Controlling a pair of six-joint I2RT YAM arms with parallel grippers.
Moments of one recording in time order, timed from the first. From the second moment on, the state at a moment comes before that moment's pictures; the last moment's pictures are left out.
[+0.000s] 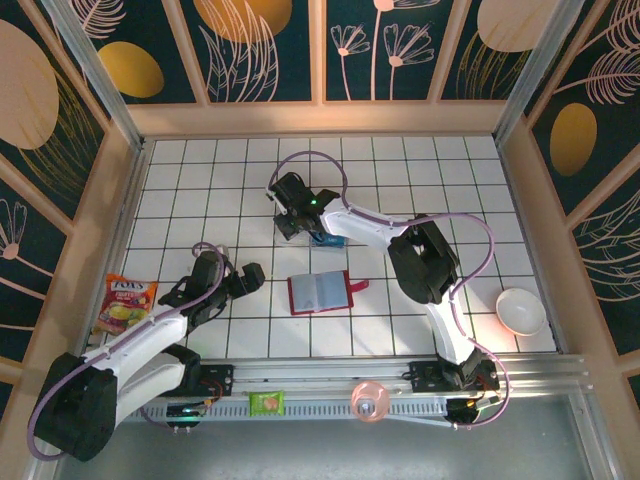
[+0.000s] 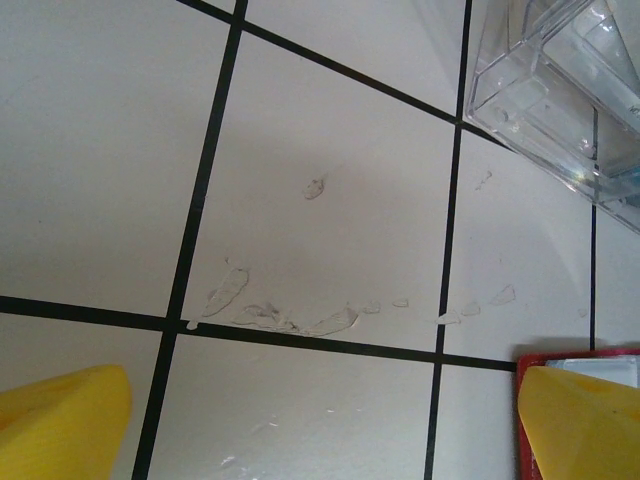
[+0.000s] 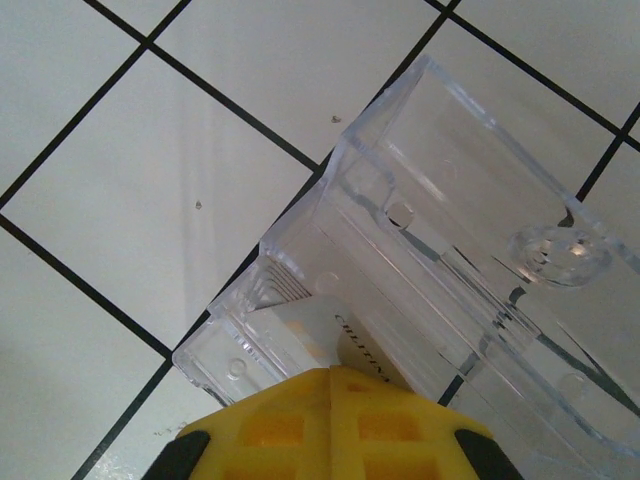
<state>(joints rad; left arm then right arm) -0.41 0.97 0.30 -0.15 0.02 -0.75 0.86 2.13 1.71 -0.53 0.14 0.10</state>
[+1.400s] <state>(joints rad) -0.41 0.98 0.30 -0.07 0.19 -0.76 0.96 1.68 1.09 -0.47 -0.16 0.36</state>
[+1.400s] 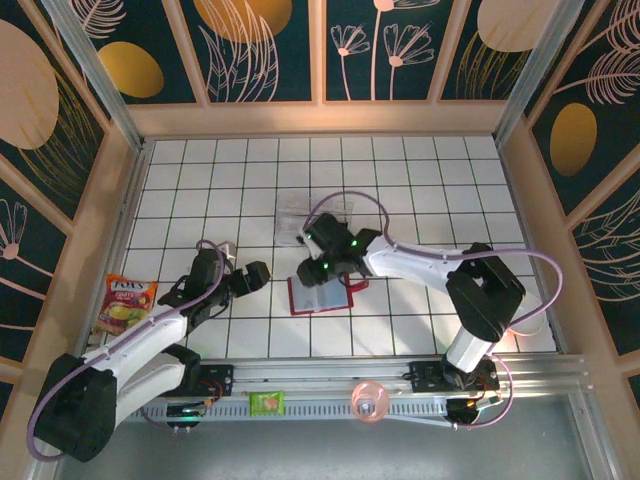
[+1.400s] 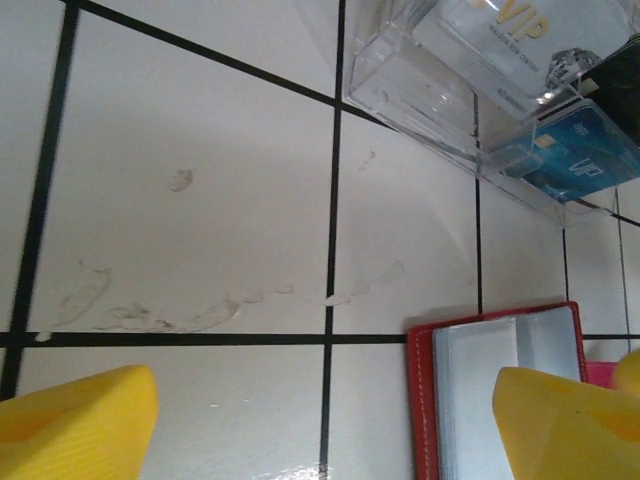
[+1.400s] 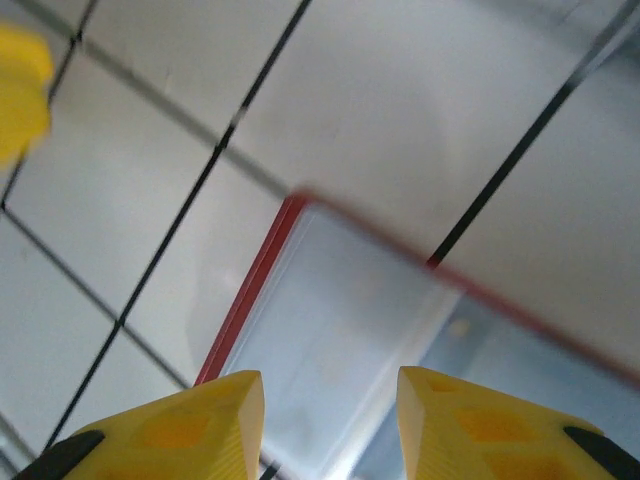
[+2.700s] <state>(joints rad) -0.55 1.08 0.29 0.04 0.25 -0.84 1.12 1.74 1.05 -0.35 0.04 0.39</state>
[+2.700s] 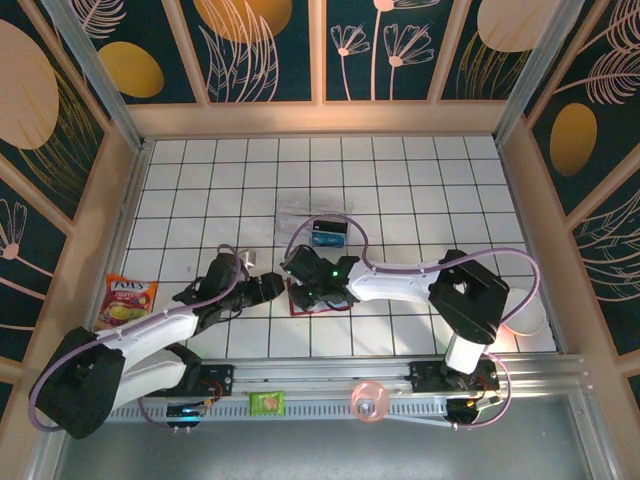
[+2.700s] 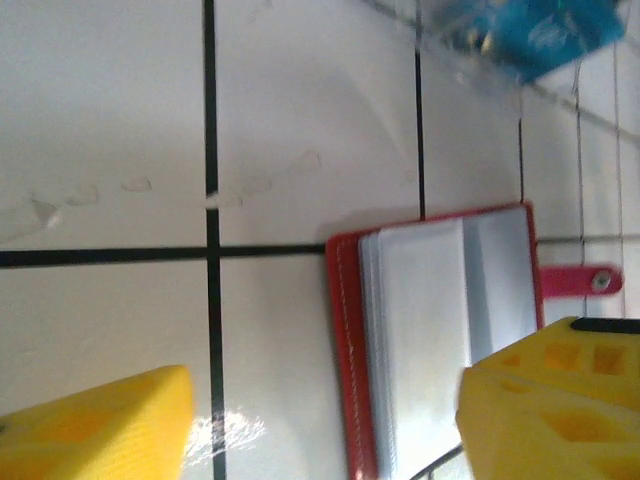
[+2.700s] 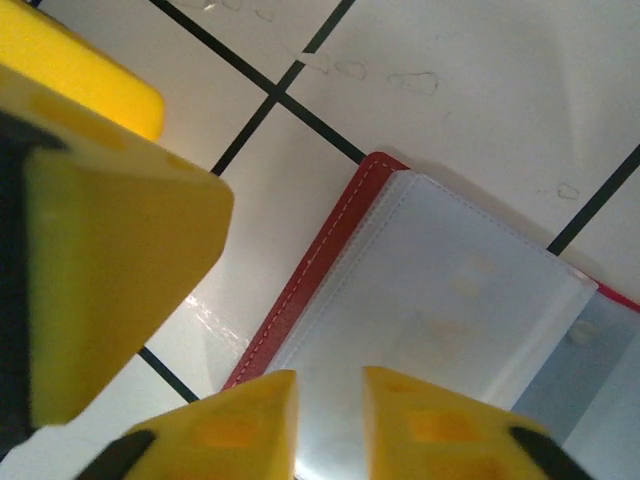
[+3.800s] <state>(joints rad) -0.59 1.20 0.33 0.09 0.29 -0.84 1.11 1.70 0.92 -0.21 0.00 0.47</state>
